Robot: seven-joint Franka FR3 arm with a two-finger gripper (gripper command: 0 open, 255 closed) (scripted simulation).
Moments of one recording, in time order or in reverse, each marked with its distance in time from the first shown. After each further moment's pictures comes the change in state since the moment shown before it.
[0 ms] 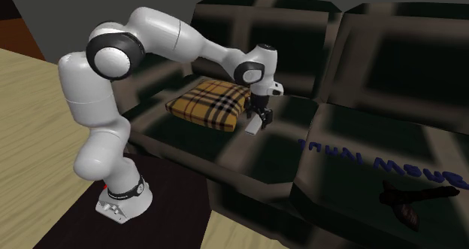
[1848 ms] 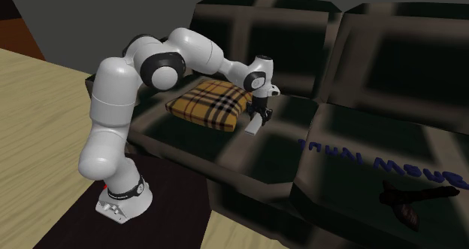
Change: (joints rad) arm 0.140 0.314 0.053 0.206 -0.156 0.115 0.013
